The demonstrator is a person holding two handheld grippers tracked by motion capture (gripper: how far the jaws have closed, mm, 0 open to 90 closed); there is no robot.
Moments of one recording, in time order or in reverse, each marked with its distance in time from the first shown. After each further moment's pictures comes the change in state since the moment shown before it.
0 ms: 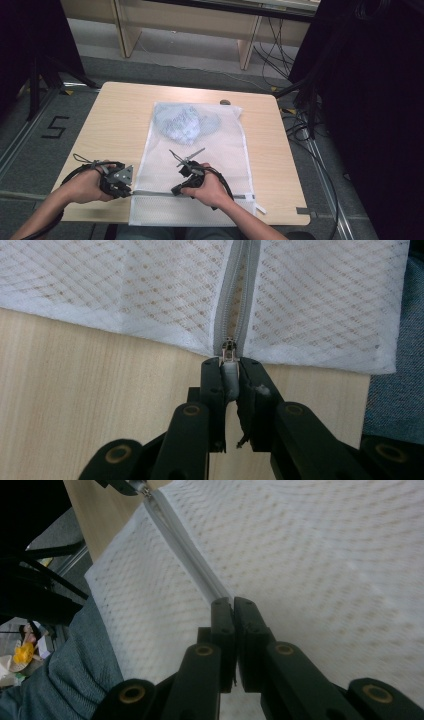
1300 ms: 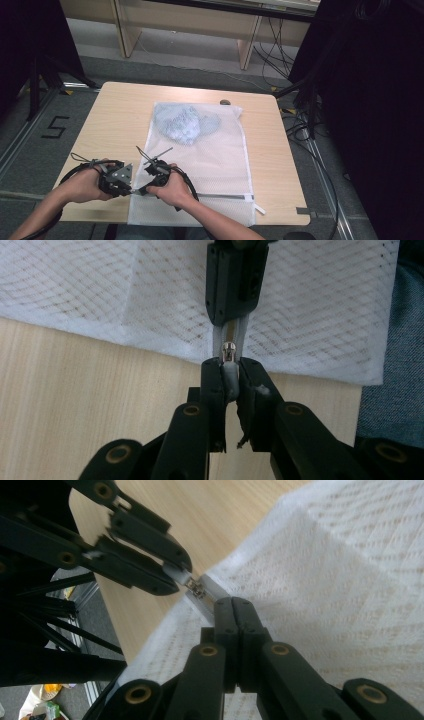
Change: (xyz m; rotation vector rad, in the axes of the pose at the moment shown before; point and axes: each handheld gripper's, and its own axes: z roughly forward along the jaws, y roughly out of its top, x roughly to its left) left arm -0.003 0.003 -0.008 -0.052 0.021 -0.020; right arm 0.033 0.052 0.066 -0.030 0.059 0.065
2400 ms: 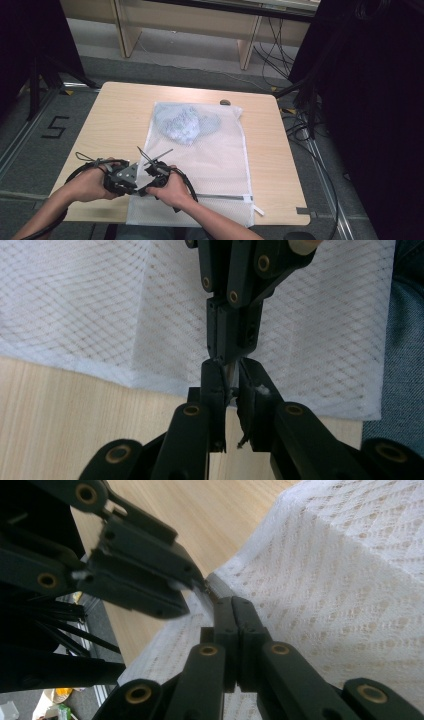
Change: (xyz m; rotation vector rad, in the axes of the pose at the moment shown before) left arm -0.002 0.014 0.005 -0.036 0.008 0.026; right arm -0.003 -0.002 0.006 -0.003 0.027 0.048
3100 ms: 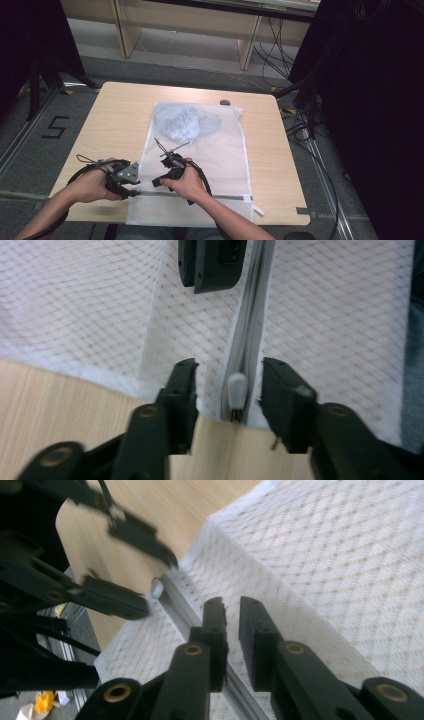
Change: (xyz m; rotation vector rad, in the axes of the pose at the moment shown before) left arm 0.000 -0.007 0.001 -0.067 0.028 -0.035; right arm -0.022 -0.004 -0.042 -0.056 -0.058 -0.012
